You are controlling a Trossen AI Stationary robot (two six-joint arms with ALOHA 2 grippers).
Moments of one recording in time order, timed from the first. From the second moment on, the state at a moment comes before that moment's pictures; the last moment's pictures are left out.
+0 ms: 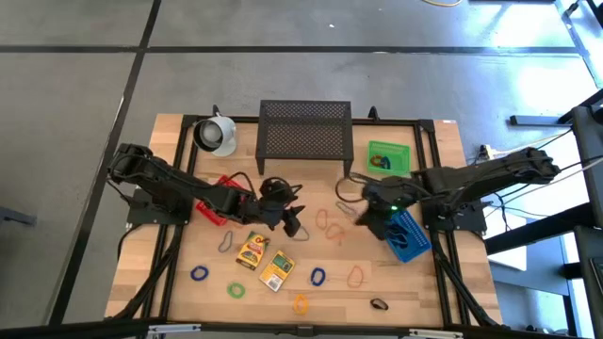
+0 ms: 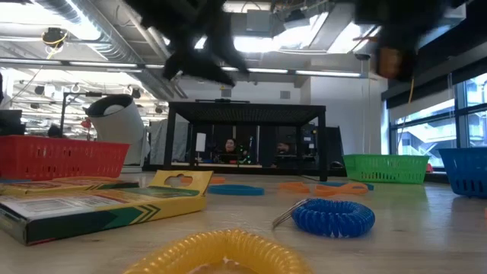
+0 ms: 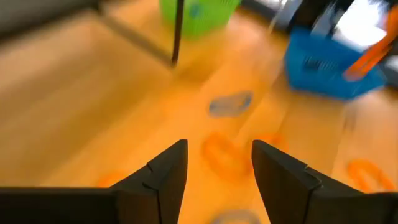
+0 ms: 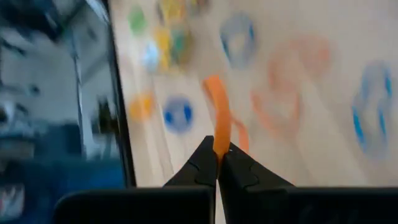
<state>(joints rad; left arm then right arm) -0.25 1.56 0.98 -0.14 -0.58 -0.72 0.22 1.07 0.79 -0.50 -0.17 0.76</state>
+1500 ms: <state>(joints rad) -0.64 1.56 0.98 -0.96 -0.04 -1.58 0.46 1.06 0.55 -0.95 -0.15 1.24</state>
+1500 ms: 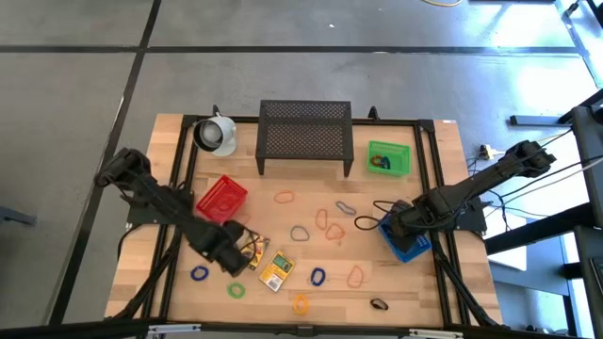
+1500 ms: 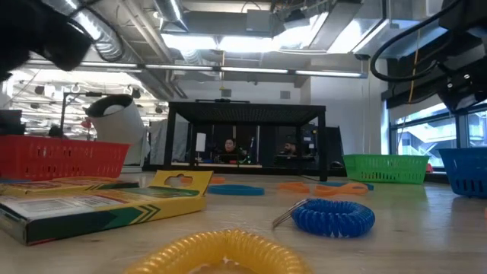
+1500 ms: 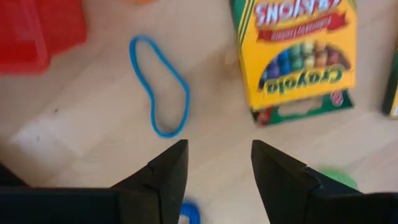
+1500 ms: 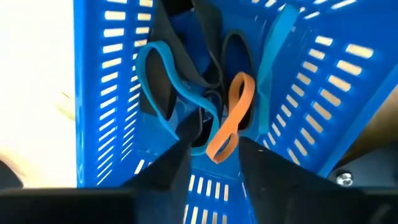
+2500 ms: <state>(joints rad) -0.70 1.55 0.73 -0.70 -0.15 -1.63 0.46 1.06 0.81 -1.09 -0.07 1.11</state>
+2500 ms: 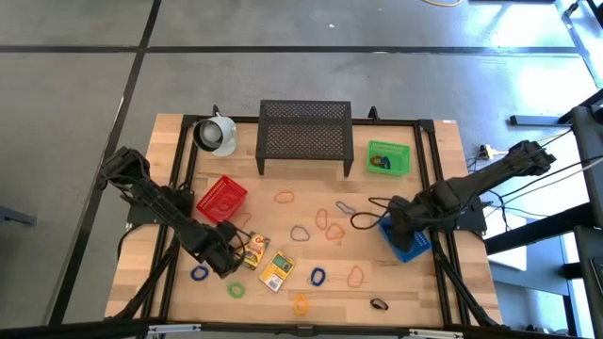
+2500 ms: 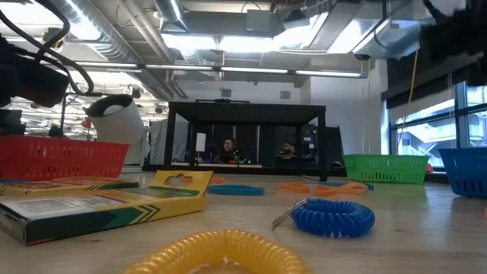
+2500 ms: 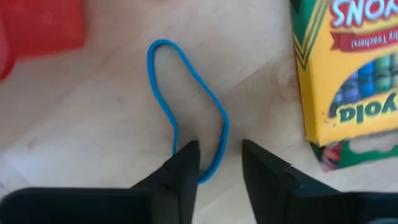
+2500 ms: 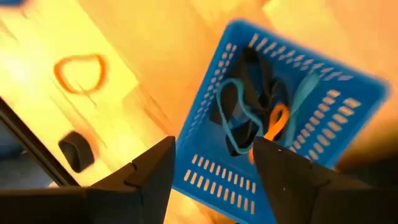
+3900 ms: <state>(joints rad) -0.49 1.45 1.01 0.23 -0.74 -0.33 0.39 1.30 1.12 -0.16 0.52 0.27</state>
